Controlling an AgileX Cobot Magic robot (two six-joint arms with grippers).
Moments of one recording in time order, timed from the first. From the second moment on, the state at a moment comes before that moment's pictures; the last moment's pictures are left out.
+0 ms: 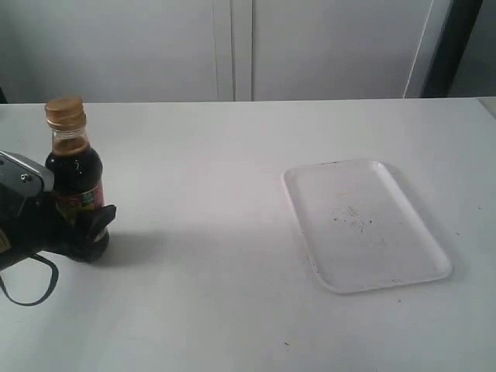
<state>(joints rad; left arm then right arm) -0.12 1.77 -0.42 0.47 -0.96 -0.04 0.02 0.01 0.00 -0.05 0.33 -0.01</state>
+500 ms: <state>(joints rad) -0.12 1.76 -0.42 0.47 -0.96 -0.05 0.02 0.01 0.00 -0.03 -0.16 0.14</state>
